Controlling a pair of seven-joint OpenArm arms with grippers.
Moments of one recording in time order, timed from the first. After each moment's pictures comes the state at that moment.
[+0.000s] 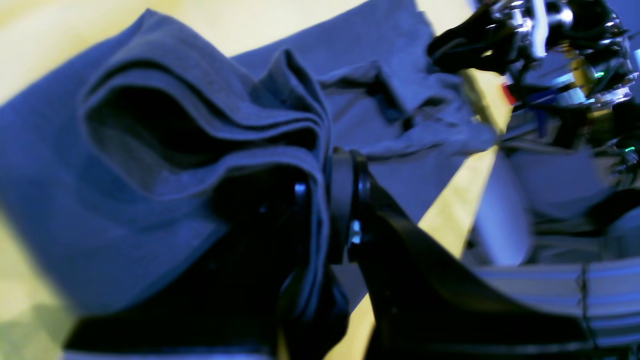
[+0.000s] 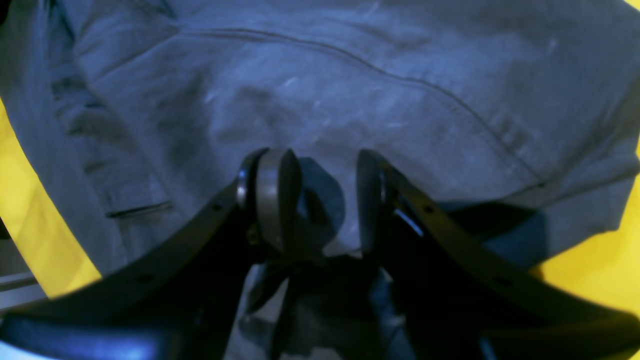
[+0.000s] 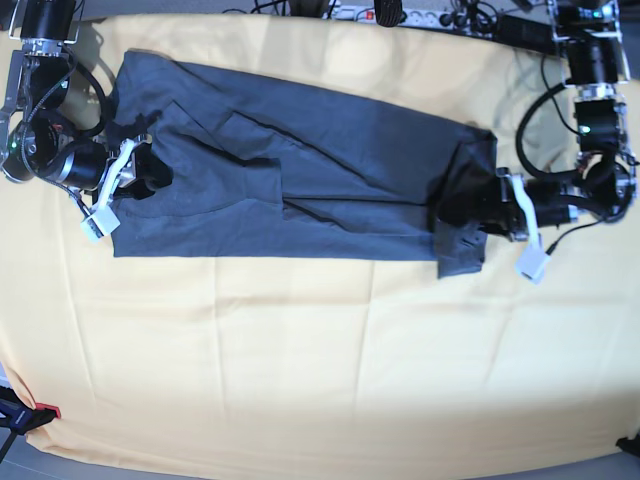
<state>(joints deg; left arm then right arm) -4.7 -28.1 -10.6 86.5 -88.4 -37.6 80.3 -6.5 24.9 15.0 94.0 53.3 40.0 -70.2</state>
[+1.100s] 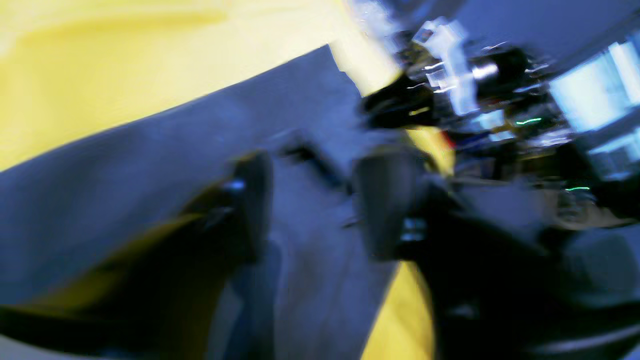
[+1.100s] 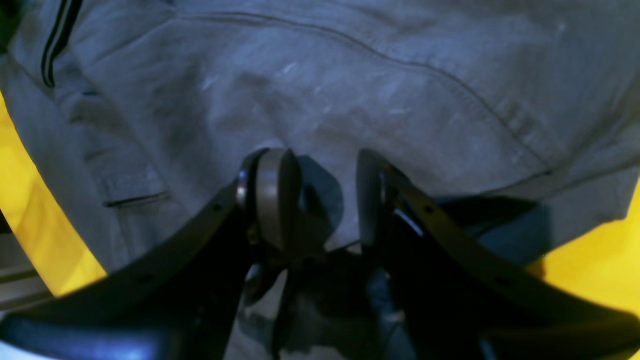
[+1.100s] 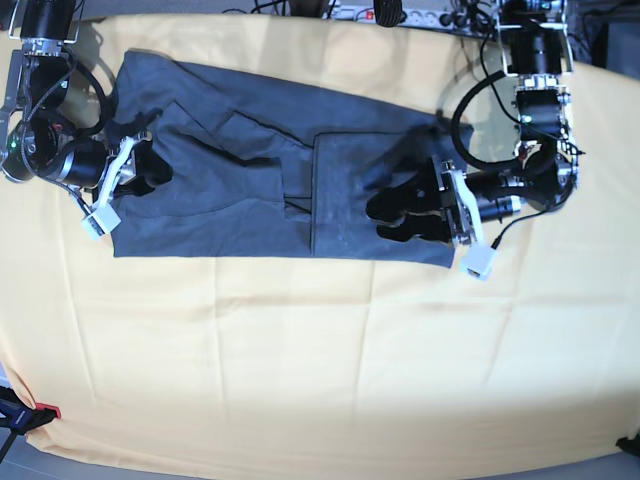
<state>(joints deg) -4.0 -16.8 -9.0 86.5 -82.6 -39.7 74.1 -6.5 24.9 15.1 94.0 54.0 40.0 -71.8</state>
